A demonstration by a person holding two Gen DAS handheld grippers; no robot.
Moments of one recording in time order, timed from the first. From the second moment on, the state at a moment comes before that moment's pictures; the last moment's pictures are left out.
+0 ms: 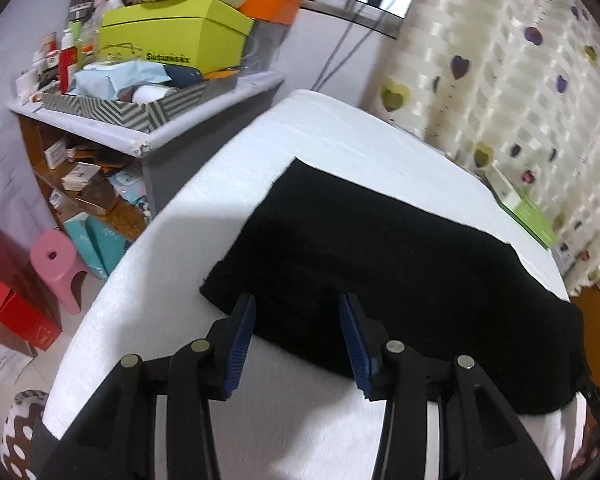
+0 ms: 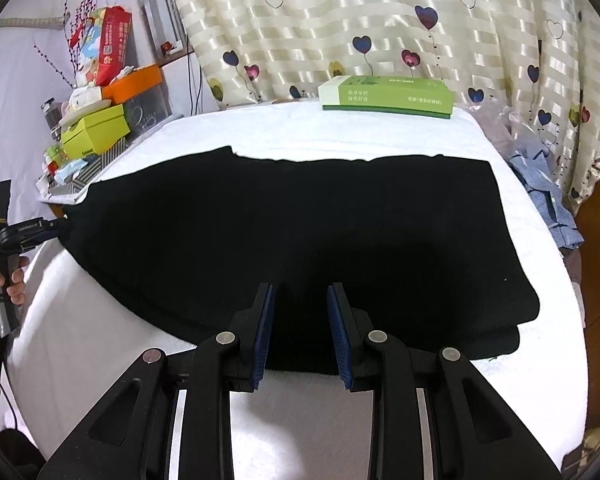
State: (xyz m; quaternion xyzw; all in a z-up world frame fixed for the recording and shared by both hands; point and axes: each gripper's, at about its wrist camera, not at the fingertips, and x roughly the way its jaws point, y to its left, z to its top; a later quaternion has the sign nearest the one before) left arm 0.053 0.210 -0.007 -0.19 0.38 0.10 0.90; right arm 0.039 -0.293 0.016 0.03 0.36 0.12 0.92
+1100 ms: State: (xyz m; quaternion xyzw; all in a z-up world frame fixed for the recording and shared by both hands) left arm 0.108 0.174 -0.010 -0.10 0.40 0.07 0.91; right arm 0.087 -0.364 0.011 0.11 0.38 0.08 0.91
